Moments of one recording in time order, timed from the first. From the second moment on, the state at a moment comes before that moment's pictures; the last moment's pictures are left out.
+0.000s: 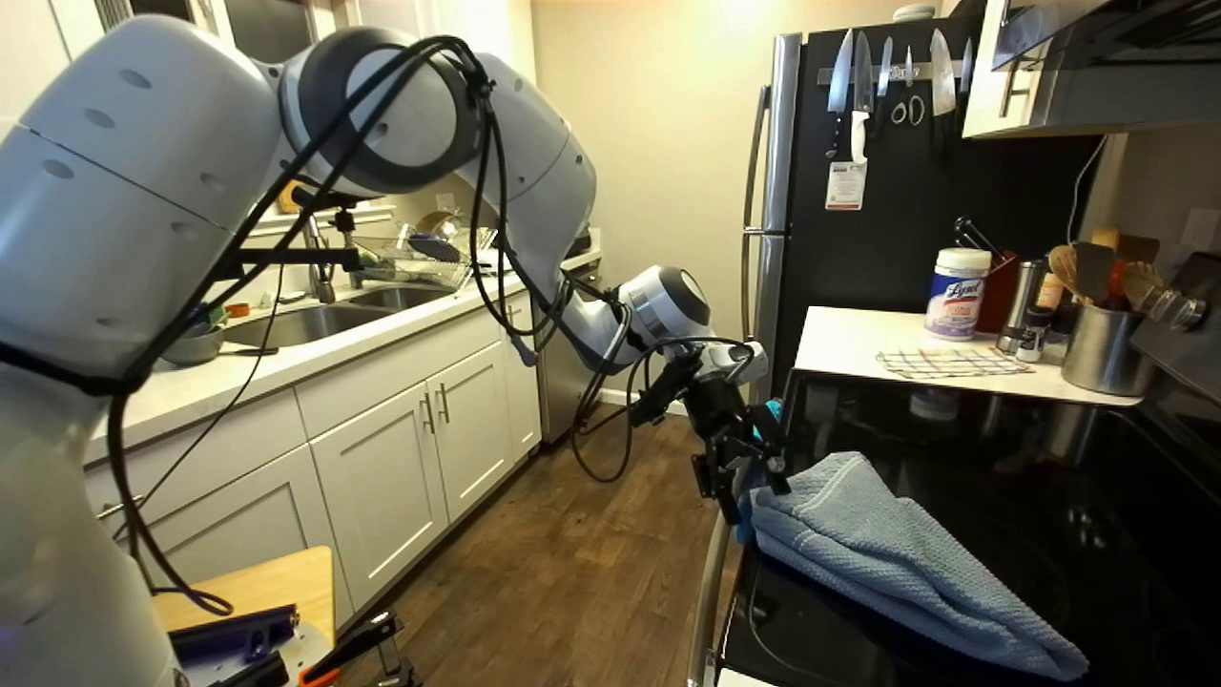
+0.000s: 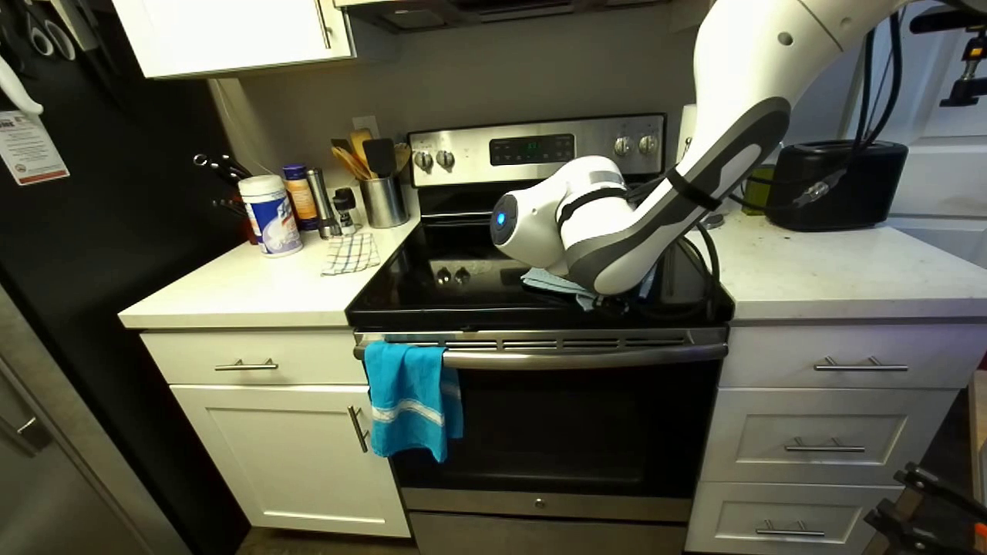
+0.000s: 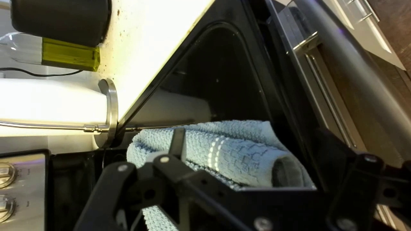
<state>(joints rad) 0.22 0.68 -0.01 -1.66 -0.87 1.72 0.60</state>
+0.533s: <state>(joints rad) 0.23 0.69 -0.03 -1.64 -0.94 1.71 0.64</state>
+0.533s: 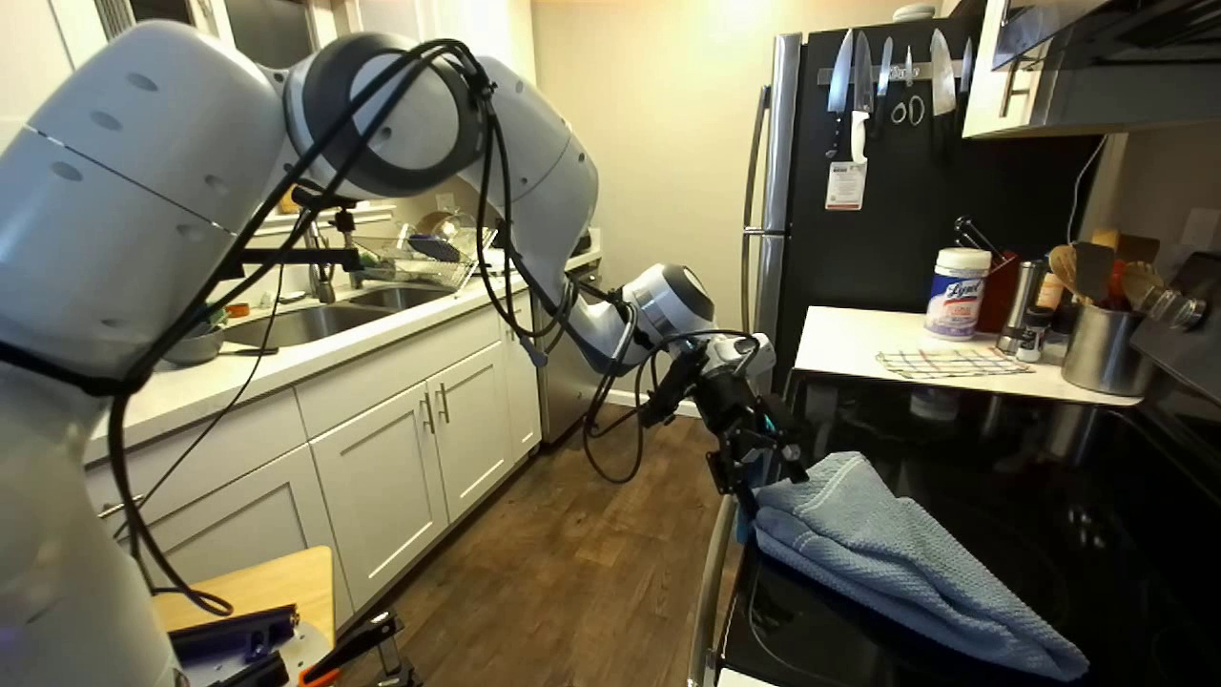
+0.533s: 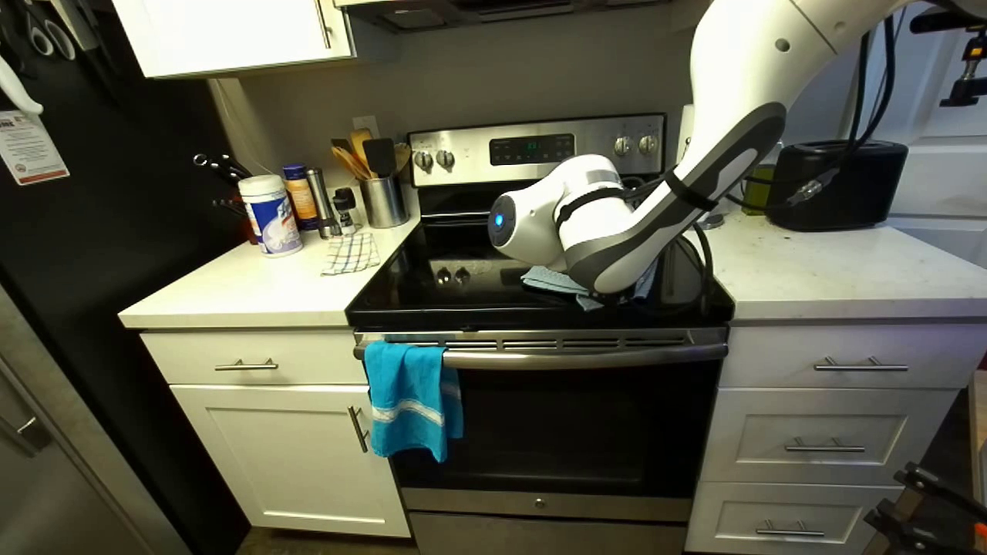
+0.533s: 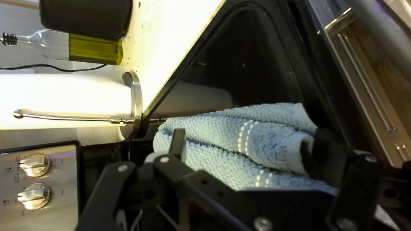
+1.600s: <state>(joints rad) 0.27 0.77 -0.02 -1.57 -0.95 1.67 0.64</state>
